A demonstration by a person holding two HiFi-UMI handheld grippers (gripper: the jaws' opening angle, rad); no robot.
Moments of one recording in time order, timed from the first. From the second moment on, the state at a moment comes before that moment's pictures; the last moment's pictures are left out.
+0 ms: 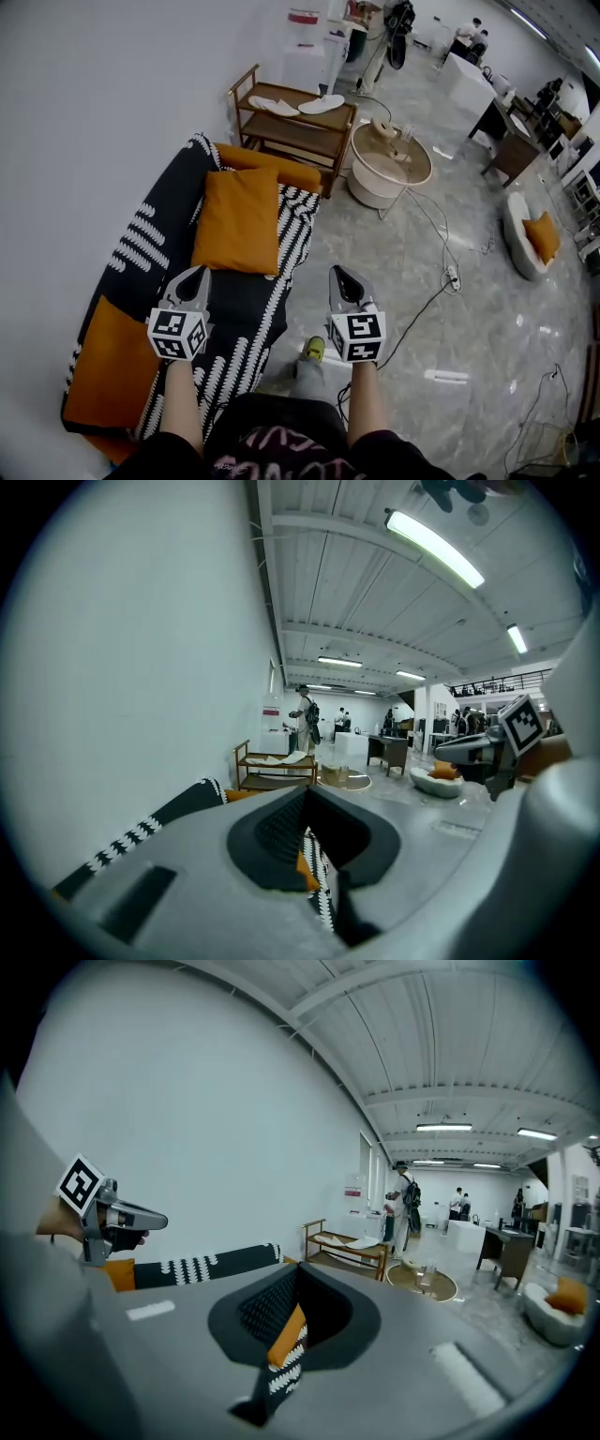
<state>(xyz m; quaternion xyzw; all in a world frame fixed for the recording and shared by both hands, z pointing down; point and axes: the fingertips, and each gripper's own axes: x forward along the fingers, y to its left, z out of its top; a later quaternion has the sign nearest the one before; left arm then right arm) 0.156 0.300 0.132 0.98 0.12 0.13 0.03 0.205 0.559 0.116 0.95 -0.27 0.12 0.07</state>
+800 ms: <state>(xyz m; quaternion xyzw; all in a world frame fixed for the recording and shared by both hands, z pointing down) 0.360 0.406 0.160 0.98 0.06 0.18 0.03 0.439 0.675 0.153 0.94 -0.31 0.15 0.04</state>
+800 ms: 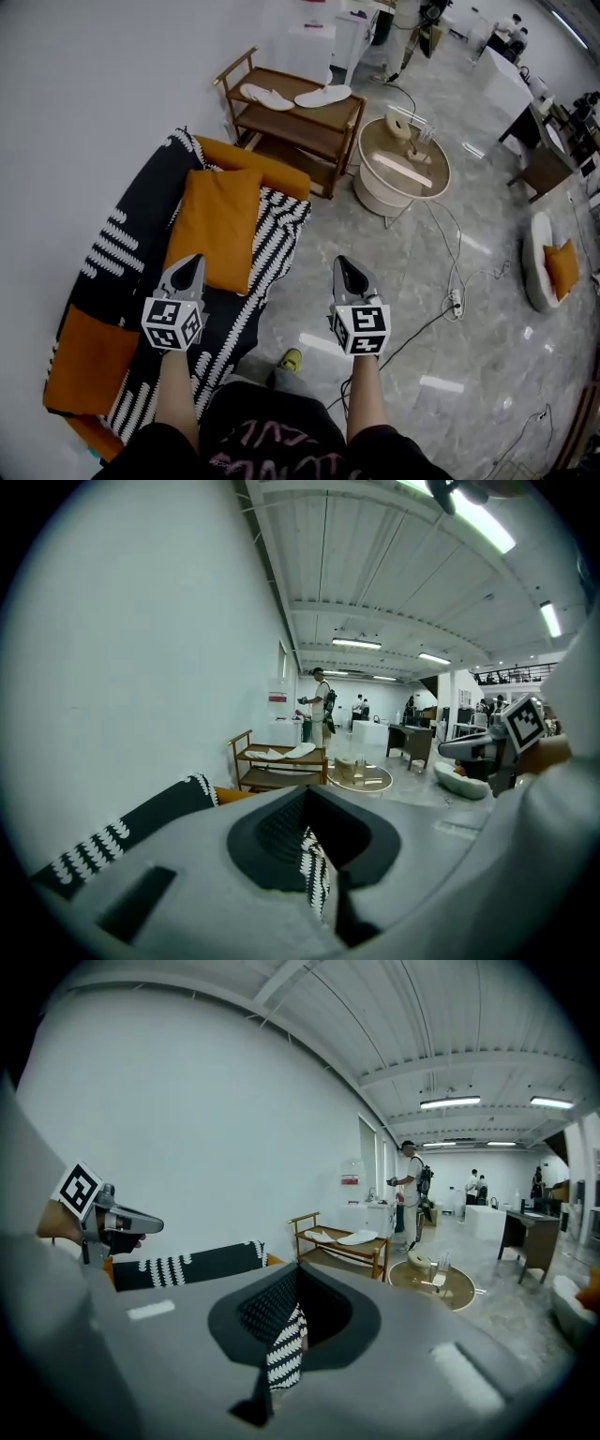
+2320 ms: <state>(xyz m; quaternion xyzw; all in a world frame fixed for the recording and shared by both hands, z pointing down) 0.494 0.174 0.254 0.96 -0.14 0.21 0.14 0.665 0.377 0.205 0.82 -0.52 0.19 0.15</state>
